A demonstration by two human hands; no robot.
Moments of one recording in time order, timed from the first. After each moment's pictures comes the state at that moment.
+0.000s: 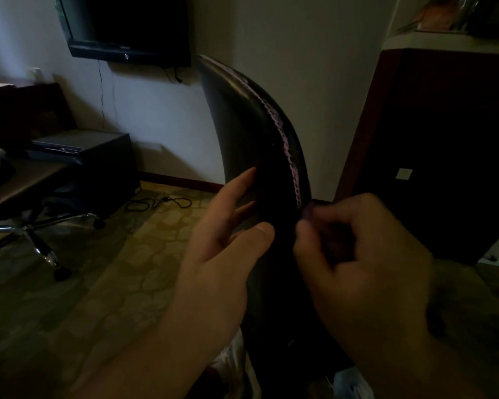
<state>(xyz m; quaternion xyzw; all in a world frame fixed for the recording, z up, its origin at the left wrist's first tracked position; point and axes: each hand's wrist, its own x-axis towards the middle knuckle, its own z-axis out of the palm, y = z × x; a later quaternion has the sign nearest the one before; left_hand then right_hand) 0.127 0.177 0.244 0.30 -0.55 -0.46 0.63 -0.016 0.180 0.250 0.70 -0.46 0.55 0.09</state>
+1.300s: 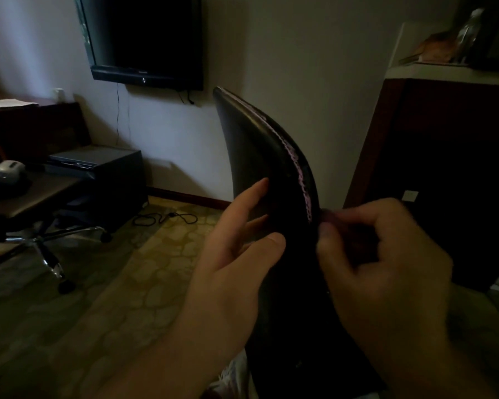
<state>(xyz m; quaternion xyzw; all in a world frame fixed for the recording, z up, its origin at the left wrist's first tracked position) 0.133 0.183 0.264 0.30 -0.54 -0.47 0.63 -0.015 0.176 0.271 0.70 -0.47 0.53 0.10</state>
